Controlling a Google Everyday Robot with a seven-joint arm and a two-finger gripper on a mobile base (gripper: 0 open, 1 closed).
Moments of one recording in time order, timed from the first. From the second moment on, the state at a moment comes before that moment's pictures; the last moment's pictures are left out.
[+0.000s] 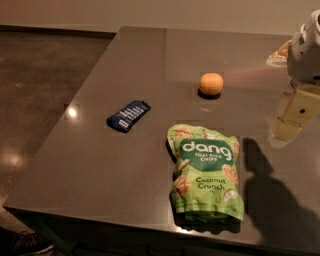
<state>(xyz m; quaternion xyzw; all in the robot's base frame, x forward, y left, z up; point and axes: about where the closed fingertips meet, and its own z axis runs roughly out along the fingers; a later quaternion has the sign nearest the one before) 0.438 -0.216 0.980 -0.60 0.78 -0.04 0.16</state>
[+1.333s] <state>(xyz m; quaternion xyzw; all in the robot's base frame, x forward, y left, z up) 0.415 -0.180 0.952 -0.70 0.70 -0.03 0.13</state>
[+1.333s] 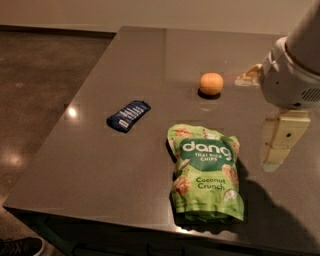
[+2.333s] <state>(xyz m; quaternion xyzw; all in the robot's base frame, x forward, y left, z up) 0.396 -0.129 0.916 -0.85 0.52 0.02 0.11</state>
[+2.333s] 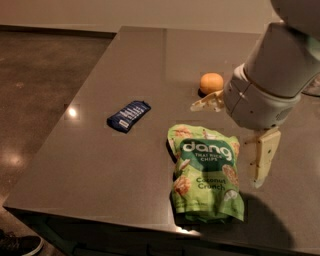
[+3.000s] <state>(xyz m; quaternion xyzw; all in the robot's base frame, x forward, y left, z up) 0.385 -0.111 0.888 -0.93 0.35 0.00 0.08</state>
